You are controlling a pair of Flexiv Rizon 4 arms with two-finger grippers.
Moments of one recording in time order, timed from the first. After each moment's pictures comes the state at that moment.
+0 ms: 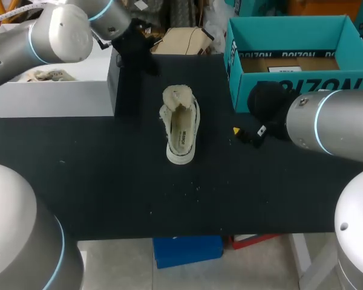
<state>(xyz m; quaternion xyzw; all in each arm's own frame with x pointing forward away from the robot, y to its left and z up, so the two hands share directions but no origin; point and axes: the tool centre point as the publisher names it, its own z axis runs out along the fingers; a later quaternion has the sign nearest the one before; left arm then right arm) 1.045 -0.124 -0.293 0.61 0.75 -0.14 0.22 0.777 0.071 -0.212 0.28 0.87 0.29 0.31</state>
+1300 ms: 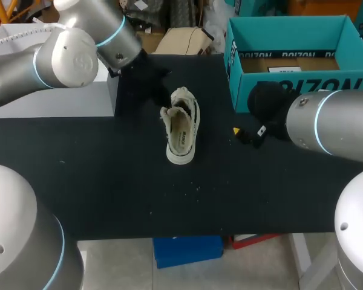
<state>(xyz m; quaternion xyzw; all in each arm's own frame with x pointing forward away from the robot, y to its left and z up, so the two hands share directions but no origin) 0.941 -0.146 -0.316 0.64 0.72 -0.18 0.18 0.777 0.071 -0.212 0.28 0.87 0.29 0.31</state>
